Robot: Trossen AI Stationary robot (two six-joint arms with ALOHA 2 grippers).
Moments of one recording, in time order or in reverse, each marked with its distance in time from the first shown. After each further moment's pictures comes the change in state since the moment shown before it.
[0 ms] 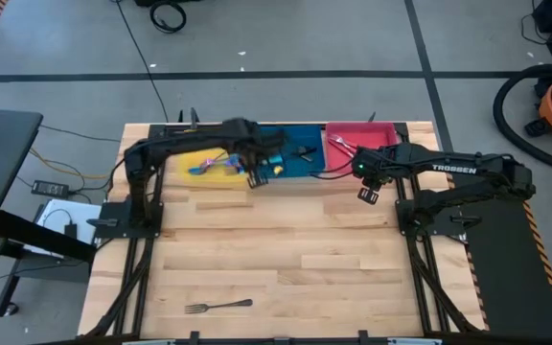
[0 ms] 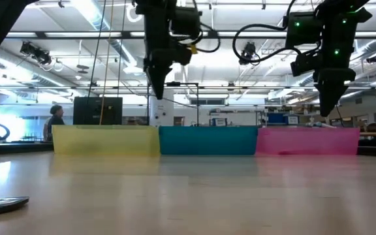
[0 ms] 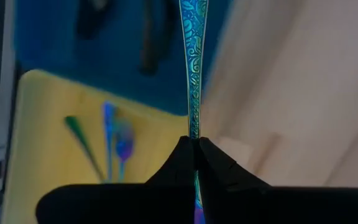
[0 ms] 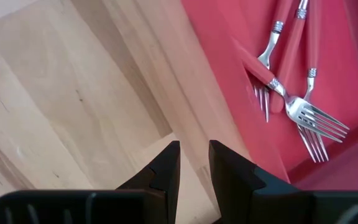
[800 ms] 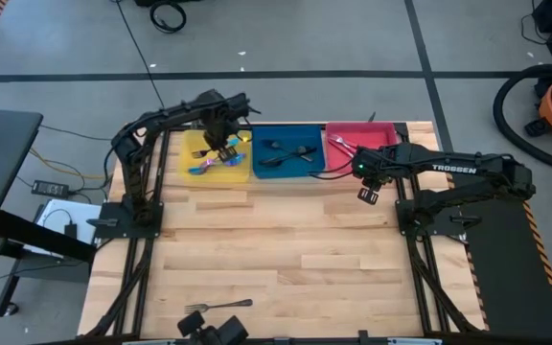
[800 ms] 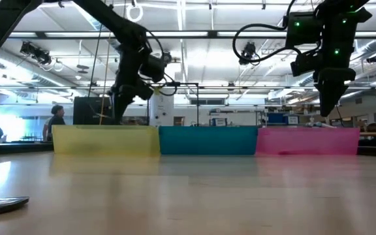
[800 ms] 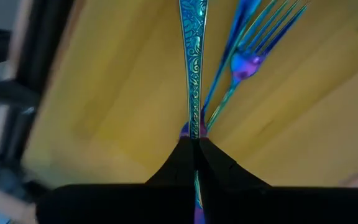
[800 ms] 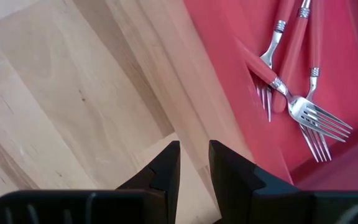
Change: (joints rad) left arm 0.409 -0.020 -0.219 -0.046 0.011 0.104; right arm 0.000 0.001 0.001 -0.002 -0.007 0.003
